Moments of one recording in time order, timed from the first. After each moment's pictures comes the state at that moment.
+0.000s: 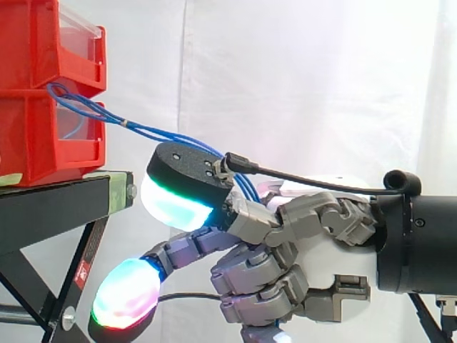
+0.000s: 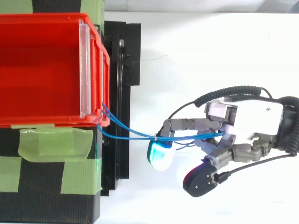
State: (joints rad) arm 0.30 -2.06 -1.86 -2.37 -1.15 -0.19
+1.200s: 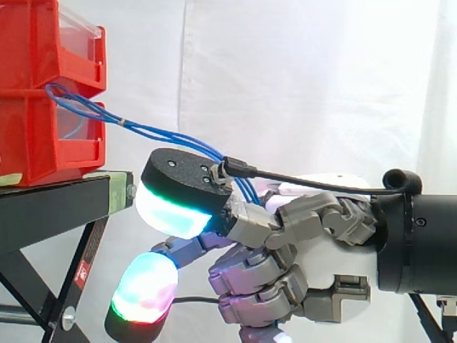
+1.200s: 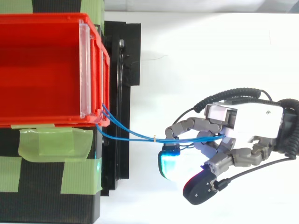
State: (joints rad) arm 0.31 -2.06 -1.86 -2.37 -1.14 -0.19
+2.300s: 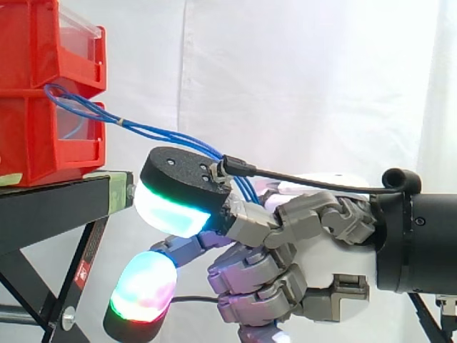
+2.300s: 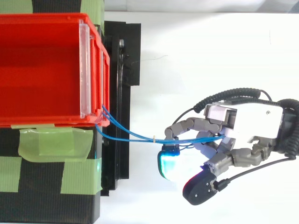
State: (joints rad) arm 0.31 -2.06 -1.86 -2.37 -1.14 -0.19
